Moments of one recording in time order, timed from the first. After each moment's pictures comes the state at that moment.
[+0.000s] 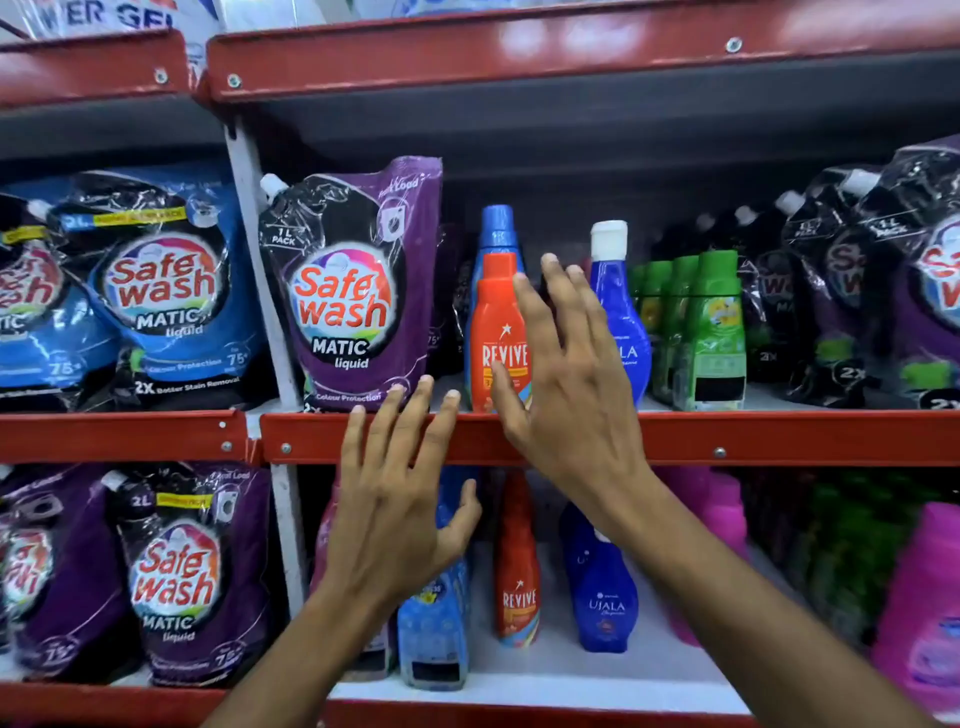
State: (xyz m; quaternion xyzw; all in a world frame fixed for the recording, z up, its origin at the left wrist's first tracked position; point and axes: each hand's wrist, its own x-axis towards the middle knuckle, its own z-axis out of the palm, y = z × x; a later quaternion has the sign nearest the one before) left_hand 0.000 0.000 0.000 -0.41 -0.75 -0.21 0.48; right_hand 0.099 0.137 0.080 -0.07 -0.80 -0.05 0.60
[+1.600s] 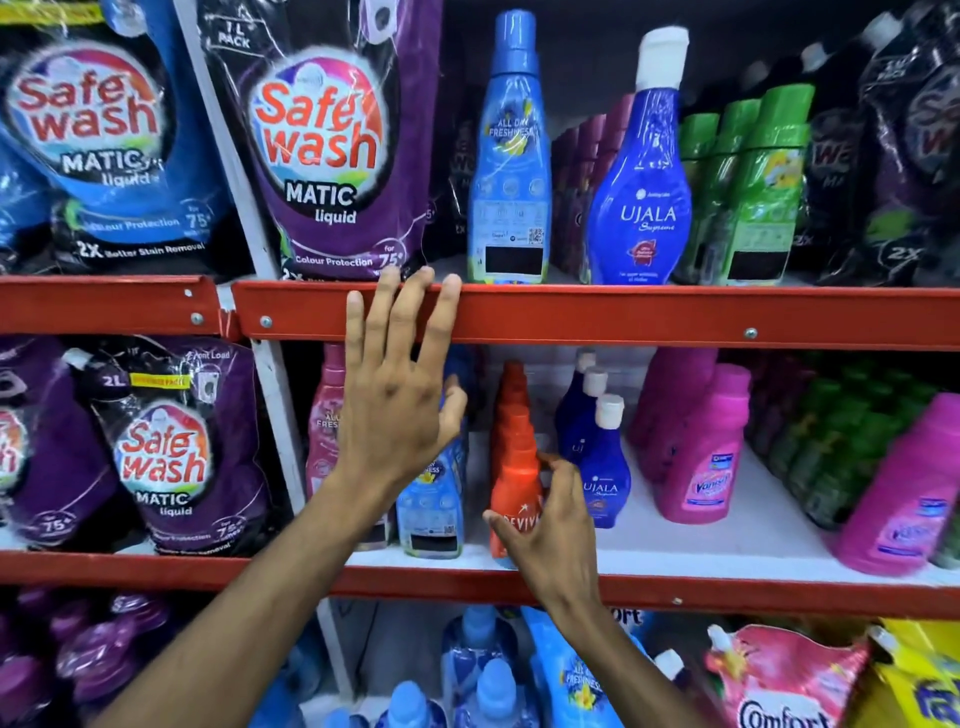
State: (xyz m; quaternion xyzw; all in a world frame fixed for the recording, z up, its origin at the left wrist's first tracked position) left_hand -0.025 0.016 -0.028 -0.39 -0.73 -0.20 0.52; right_hand 0.074 0.147 -0.170 -0.22 -0.83 0.29 0.42
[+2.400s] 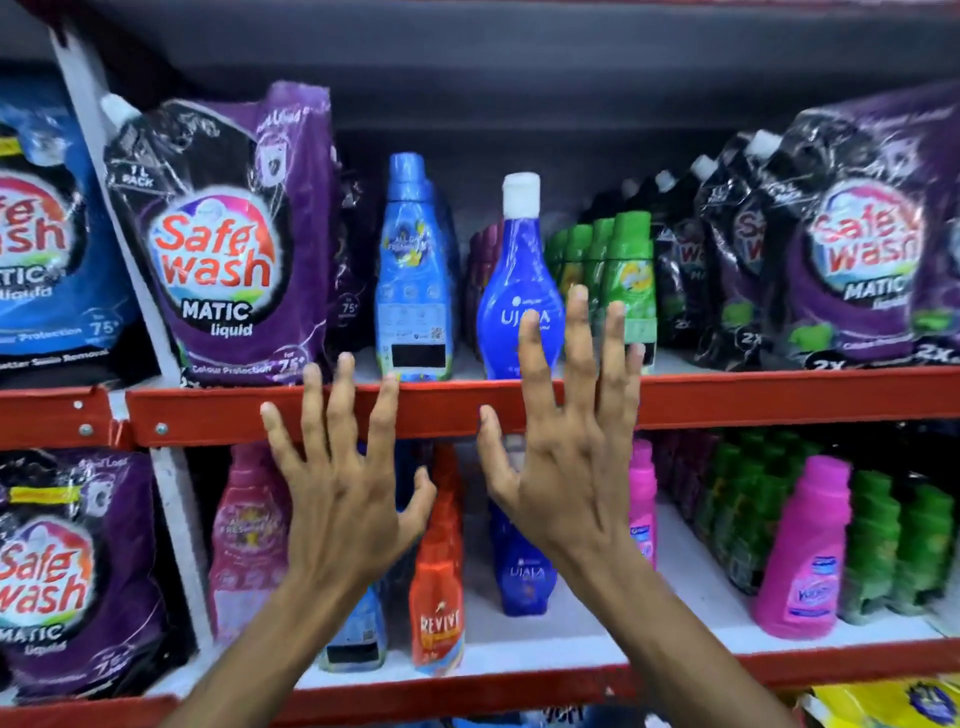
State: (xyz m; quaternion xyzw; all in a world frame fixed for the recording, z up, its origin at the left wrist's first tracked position) left_hand 0.012 0.050 -0.022 -0.34 -0.76 -0.22 0.50; right_hand 0.143 0.175 0.012 -0.17 -0.76 -0.09 0.62
